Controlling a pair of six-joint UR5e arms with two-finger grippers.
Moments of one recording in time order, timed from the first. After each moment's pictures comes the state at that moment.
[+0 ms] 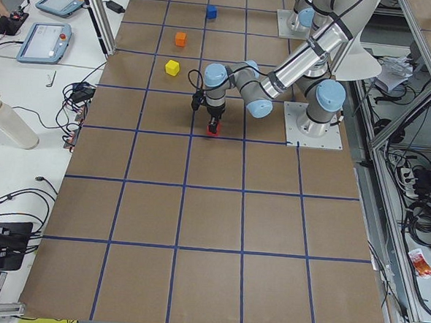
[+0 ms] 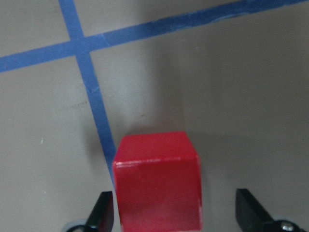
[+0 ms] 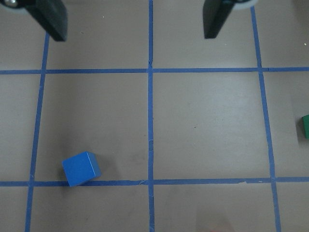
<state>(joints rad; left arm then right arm) -1.14 -1.76 -2.20 -0.81 1.59 0.64 1.53 -1.68 1.62 -1.45 -1.56 -0.04</state>
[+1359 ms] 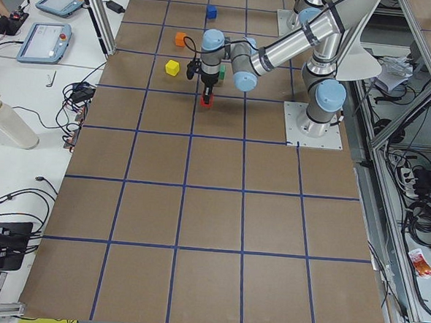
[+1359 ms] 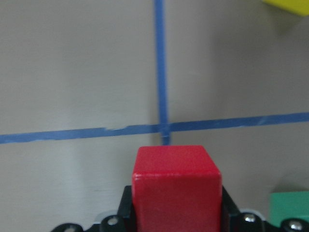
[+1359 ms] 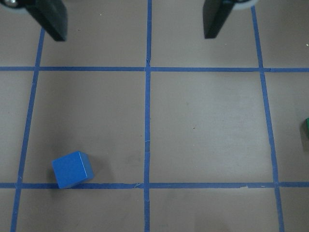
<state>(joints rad) -1.72 -1.84 -1.83 -0.98 1.57 -0.12 1.54 -1.62 1.62 -1.46 -1.56 -0.05</state>
